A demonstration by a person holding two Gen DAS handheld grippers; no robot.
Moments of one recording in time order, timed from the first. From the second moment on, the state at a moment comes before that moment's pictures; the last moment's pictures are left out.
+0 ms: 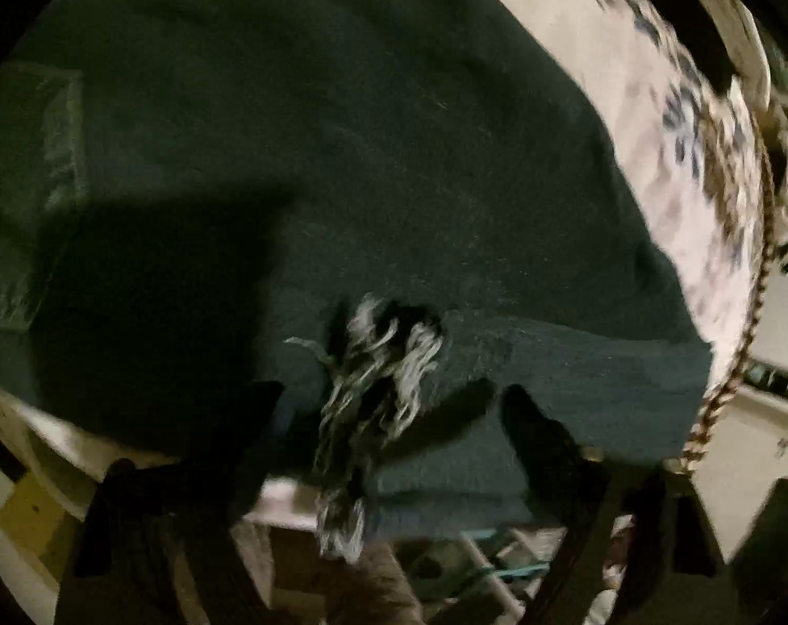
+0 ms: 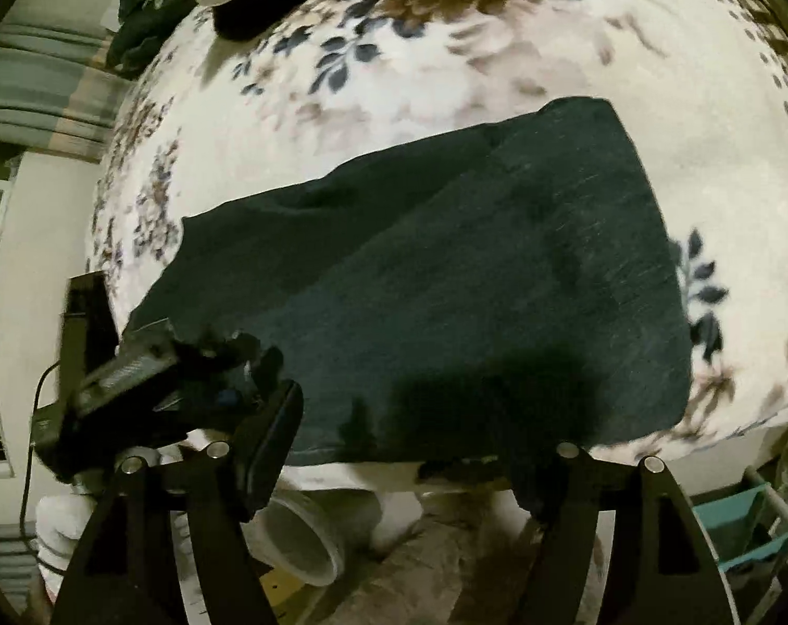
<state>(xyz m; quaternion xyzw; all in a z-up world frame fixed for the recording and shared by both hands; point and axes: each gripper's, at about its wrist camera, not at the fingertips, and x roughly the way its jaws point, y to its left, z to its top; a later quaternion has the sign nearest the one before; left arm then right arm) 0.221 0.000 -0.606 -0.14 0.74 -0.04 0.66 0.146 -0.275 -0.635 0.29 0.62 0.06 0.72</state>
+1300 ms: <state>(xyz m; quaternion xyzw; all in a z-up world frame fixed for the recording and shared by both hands) 0.201 0.025 -0.478 0.02 0.60 -0.02 0.80 0.155 -0.228 -0.571 0.09 0.58 -0.13 0.80</state>
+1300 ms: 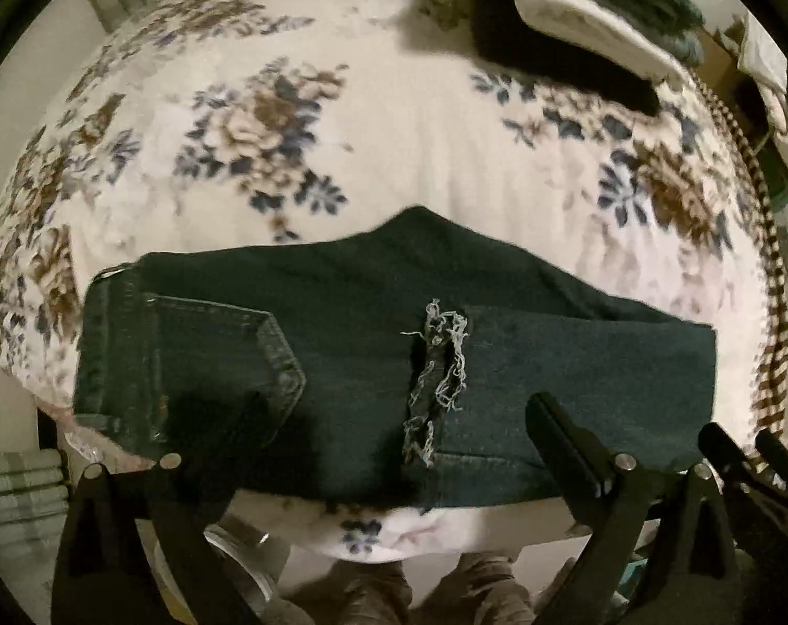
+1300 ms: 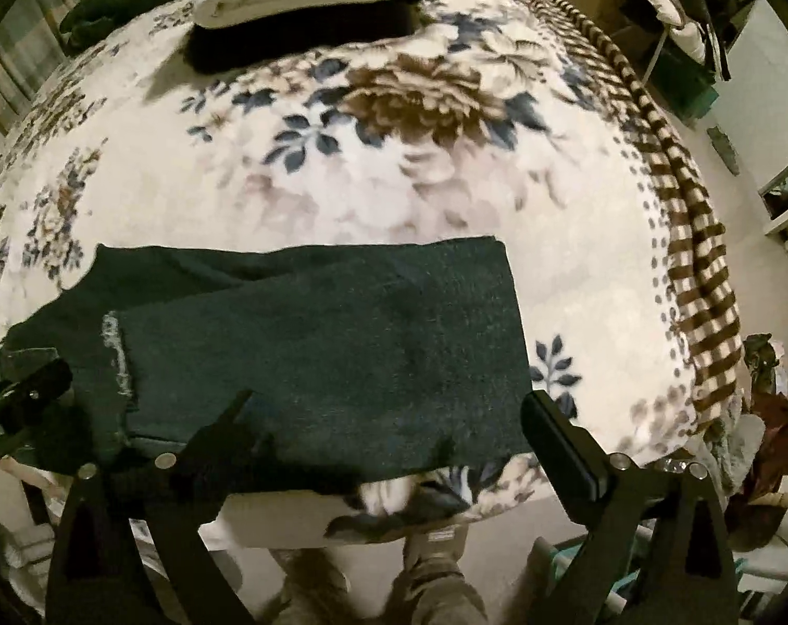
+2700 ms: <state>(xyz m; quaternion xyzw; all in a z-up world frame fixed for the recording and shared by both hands) 0.163 0.296 -0.544 -0.43 0.46 0.09 0.77 0.194 -0.076 -0.608 0.08 0.65 -0.07 0.75</state>
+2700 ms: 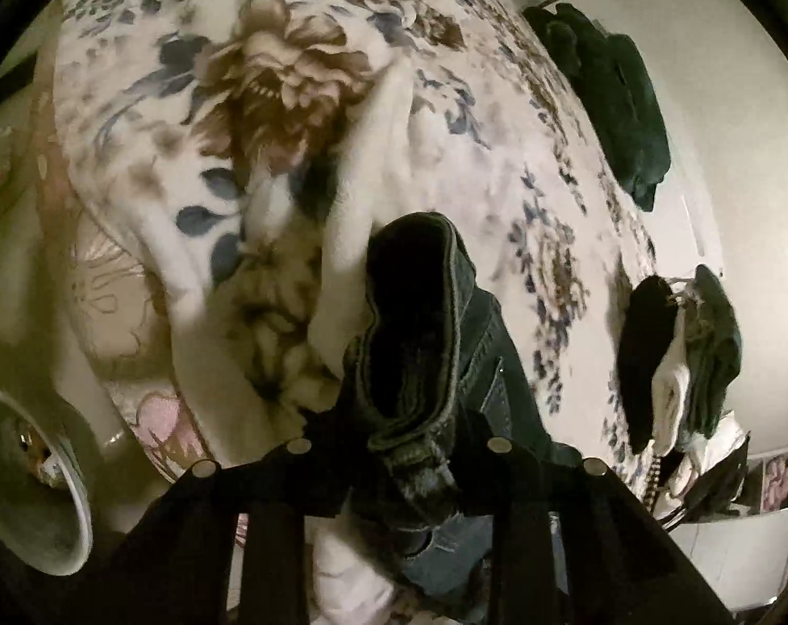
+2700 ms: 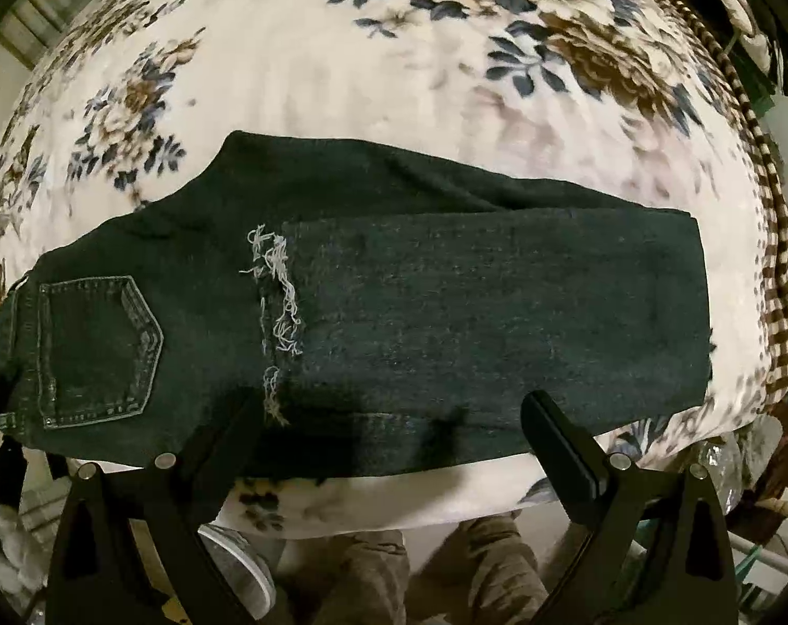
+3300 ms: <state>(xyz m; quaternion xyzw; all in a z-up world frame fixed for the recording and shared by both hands) 0.157 0.250 -0.473 -0.35 0.43 0.10 0.82 0.184 -0.099 -0.600 0.11 0.65 -0.06 0.75</state>
